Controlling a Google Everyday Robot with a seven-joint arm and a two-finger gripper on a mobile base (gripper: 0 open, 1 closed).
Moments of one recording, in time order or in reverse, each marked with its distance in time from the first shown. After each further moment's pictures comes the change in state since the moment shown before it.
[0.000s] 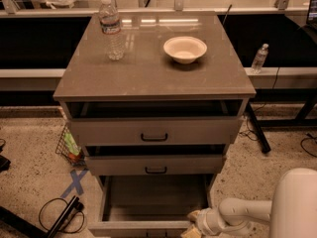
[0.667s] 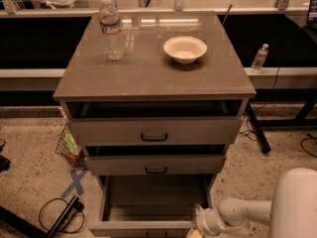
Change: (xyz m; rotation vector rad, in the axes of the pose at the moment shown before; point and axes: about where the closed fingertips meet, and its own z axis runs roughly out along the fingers) arm 0.000 0.001 0.001 -0.003 0.000 0.000
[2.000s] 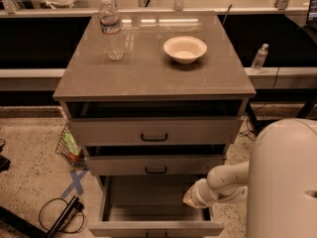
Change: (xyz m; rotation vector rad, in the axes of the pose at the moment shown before) arm -0.110 -0.022 -0.101 0.138 0.173 -0.155
